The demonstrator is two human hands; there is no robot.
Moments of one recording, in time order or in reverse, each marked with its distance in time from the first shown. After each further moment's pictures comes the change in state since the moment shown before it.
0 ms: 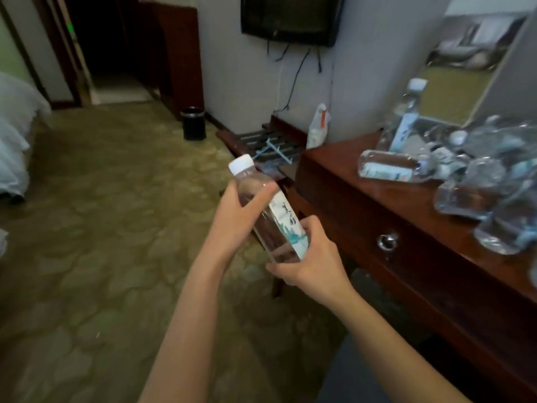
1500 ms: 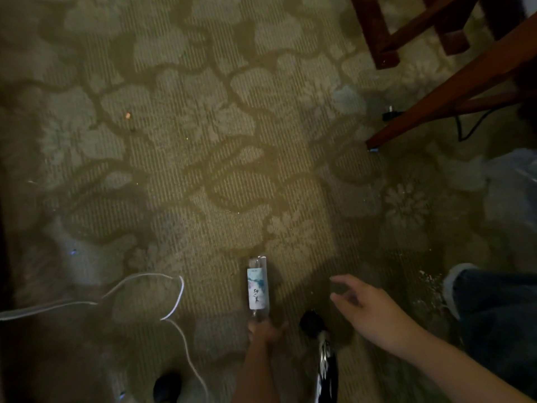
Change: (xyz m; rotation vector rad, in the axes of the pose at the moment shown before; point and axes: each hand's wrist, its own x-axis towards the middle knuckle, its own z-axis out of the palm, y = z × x) left_hand -0.347 -0.522 -0.092 0.645 -0.478 -1.609; right_hand -0.069 0.292 0.239 -0.305 -0.932 0.651
